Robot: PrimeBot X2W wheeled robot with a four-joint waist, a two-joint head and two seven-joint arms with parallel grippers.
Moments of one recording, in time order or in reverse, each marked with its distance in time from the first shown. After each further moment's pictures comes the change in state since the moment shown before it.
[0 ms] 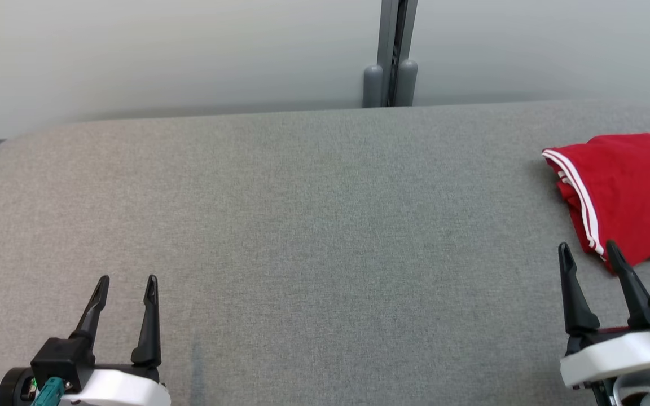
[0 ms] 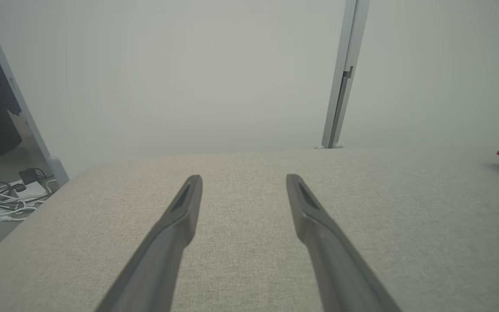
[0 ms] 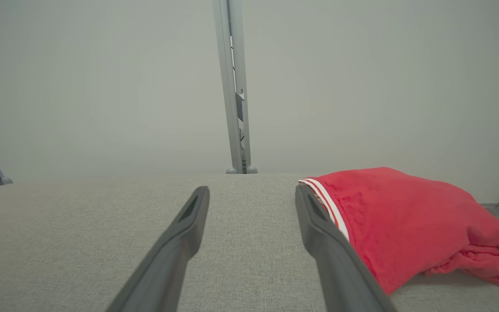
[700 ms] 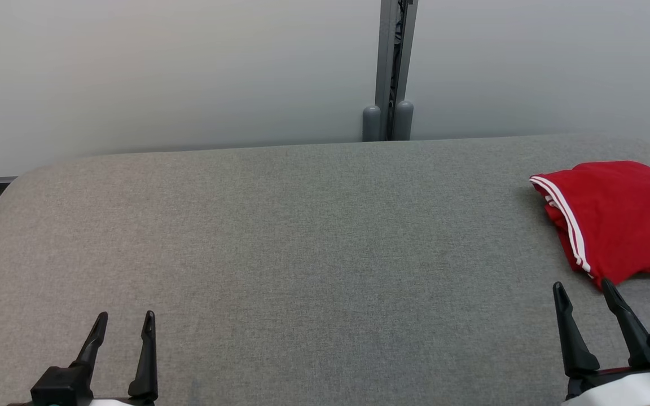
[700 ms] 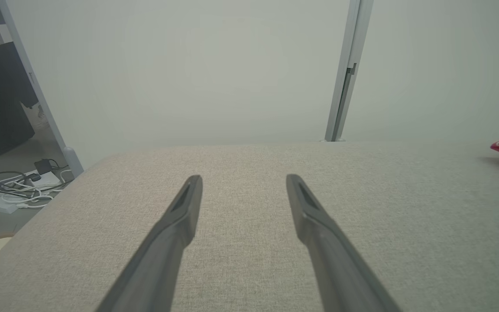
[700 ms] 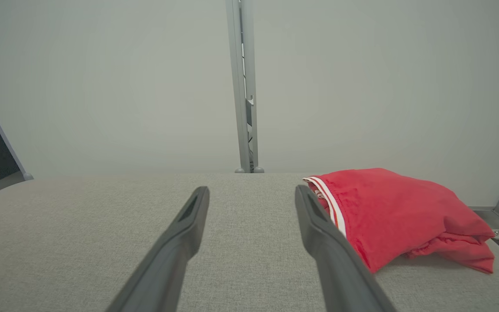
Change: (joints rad) left arm 0.108 0.019 -0.003 -0.038 -0.021 0.027 0.041; right arm 0.171 0.017 0.005 -0.168 -0.008 0.000 0.082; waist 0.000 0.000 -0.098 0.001
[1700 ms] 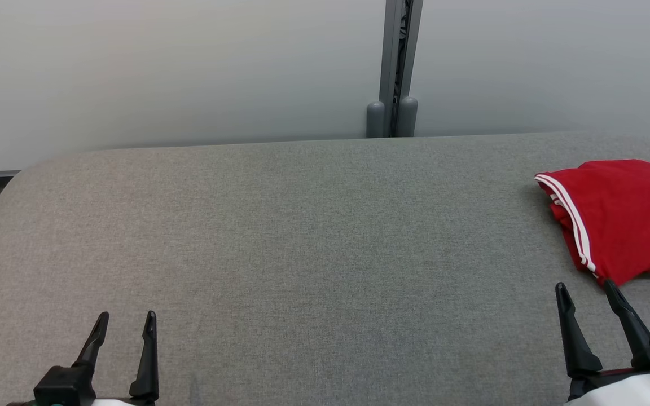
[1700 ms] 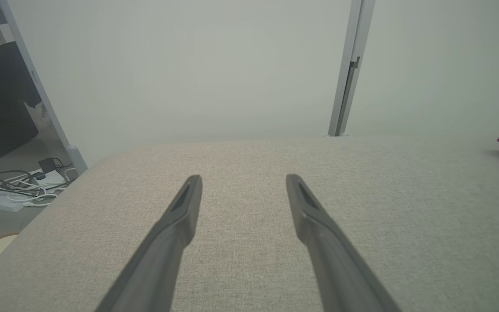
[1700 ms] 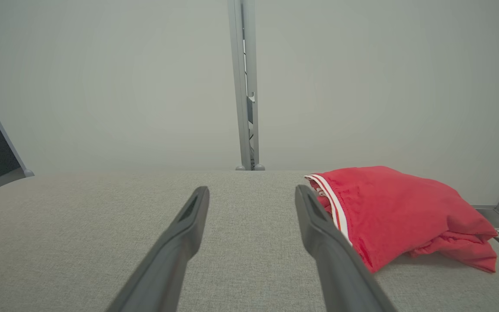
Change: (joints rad) left arm -0.004 0.014 -0.017 0.001 -0.001 0.014 -0.002; right arm 0.010 0.001 -0.007 -0.018 -0.001 0.000 0.008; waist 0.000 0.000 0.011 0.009
